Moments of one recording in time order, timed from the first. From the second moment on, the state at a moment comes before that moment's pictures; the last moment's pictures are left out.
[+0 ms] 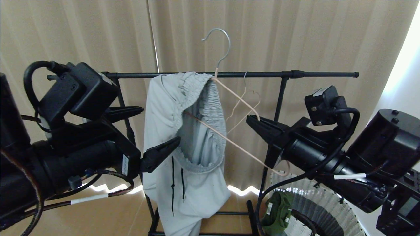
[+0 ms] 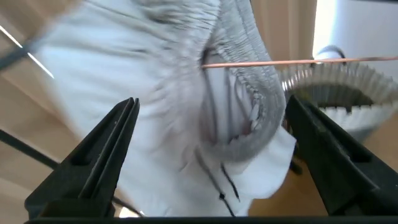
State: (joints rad) left arm -0.65 1.29 -0.72 -0.43 0.08 0.33; right arm 0.70 1.67 -0.60 -1.17 0.00 -0.01
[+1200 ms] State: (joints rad) left arm -0.49 1.52 -0.83 -0.61 -0.28 0.69; right arm 0.50 1.45 -0.51 -0.89 0.55 0.00
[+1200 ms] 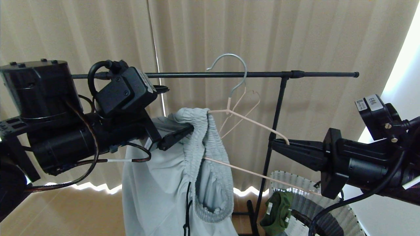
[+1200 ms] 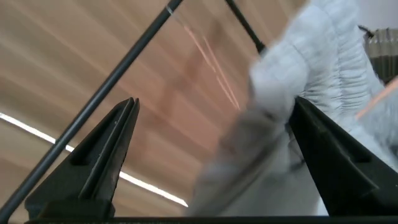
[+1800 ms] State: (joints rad) left arm -0.51 1.57 -0.84 -0.61 -0.36 0.69; right arm 0.51 1.45 -0.49 -0.89 0.63 -0.01
